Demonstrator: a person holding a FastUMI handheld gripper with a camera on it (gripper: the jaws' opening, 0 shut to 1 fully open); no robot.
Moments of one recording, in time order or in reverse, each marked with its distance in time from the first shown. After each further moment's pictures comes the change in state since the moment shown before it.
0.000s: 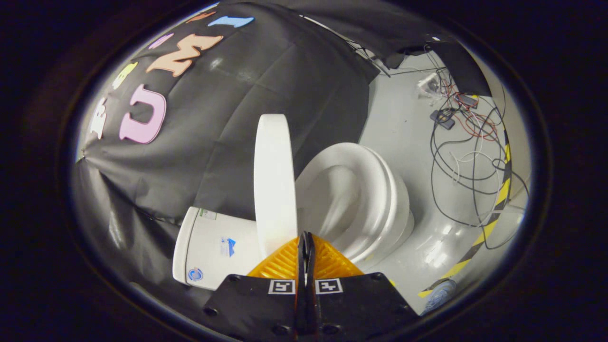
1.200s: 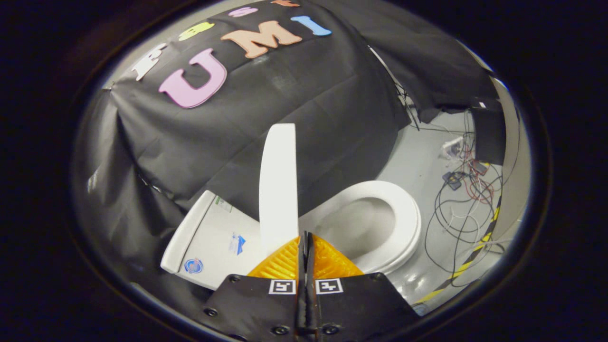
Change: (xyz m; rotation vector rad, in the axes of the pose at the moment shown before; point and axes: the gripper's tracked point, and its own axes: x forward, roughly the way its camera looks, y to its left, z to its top) arm -0.028 0.121 -0.009 -0.344 -0.193 -0.018
